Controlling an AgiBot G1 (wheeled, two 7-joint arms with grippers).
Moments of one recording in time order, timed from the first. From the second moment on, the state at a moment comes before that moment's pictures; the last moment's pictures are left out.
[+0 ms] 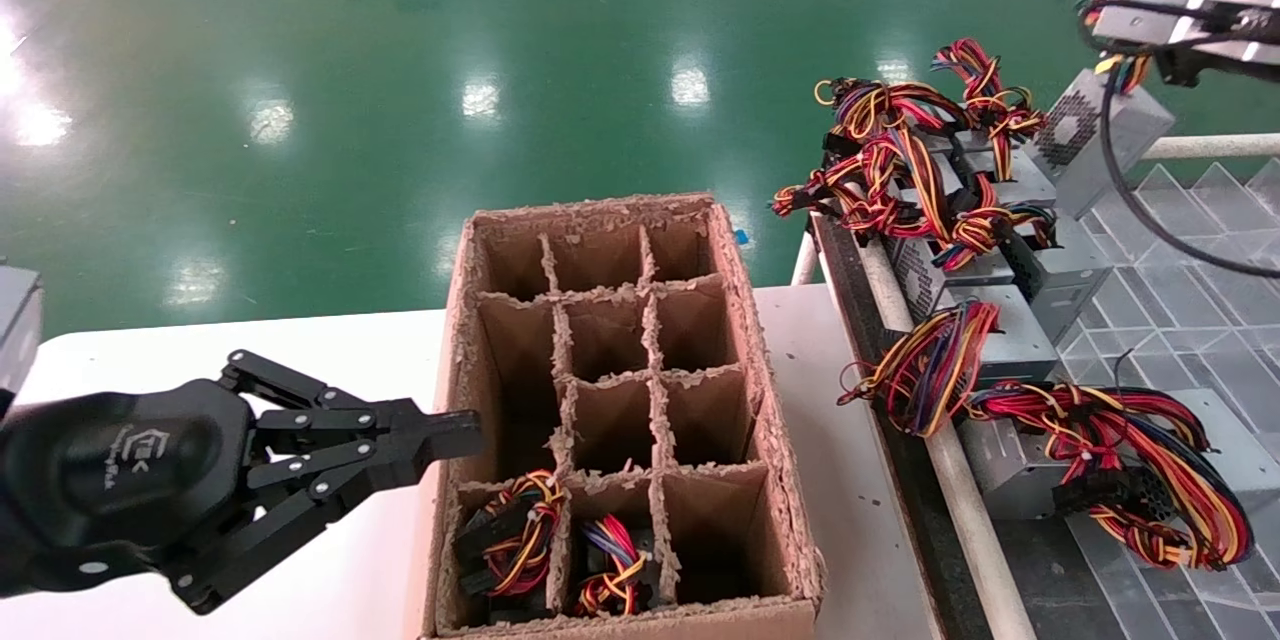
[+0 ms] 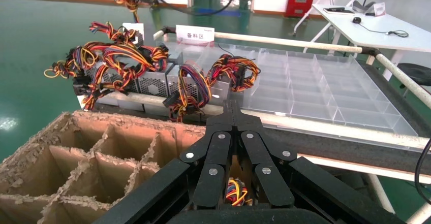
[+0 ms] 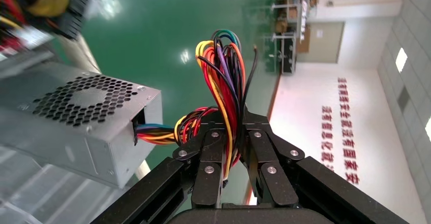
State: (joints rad) left arm -1.10 0.55 0.43 -1.23 0.62 1.42 -0.10; right arm 1.95 -1.01 -0.80 0.16 -1.64 -0.43 -0.65
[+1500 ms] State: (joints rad) left arm -1.10 0.55 0.43 -1.23 0.62 1.42 -0.10; right arm 1.88 -0.96 -0.81 0.29 -1.65 -0.40 -0.84
